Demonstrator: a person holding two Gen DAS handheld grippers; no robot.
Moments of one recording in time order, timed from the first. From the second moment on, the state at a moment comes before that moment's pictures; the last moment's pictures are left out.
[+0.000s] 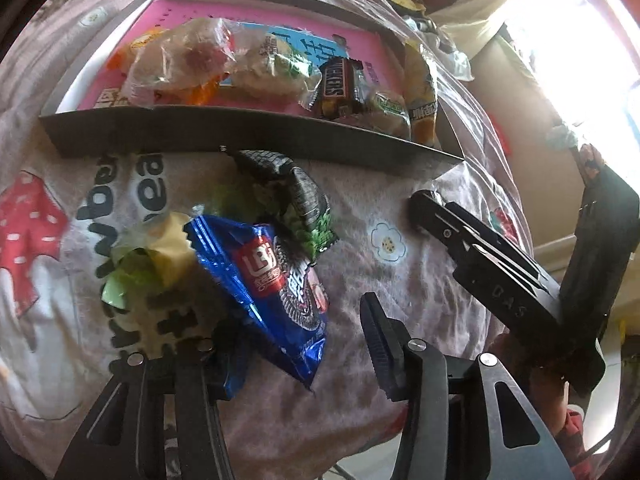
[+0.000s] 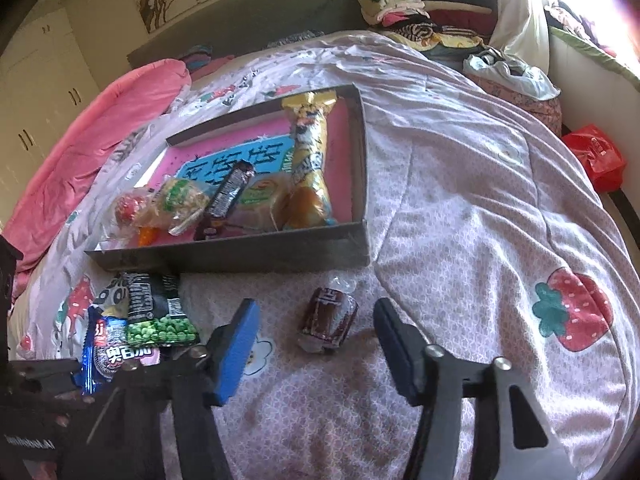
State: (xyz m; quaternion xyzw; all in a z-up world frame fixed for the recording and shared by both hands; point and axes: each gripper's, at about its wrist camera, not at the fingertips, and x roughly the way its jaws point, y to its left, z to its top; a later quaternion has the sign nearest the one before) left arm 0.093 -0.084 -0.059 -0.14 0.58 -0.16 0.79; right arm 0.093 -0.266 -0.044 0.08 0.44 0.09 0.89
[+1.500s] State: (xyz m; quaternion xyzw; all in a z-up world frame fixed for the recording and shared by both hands) left arm 0.086 -0.042 0.014 -0.18 0.51 -0.18 0.82; right arm 0.081 -0.268 0.020 0.11 0.34 0.15 0.92
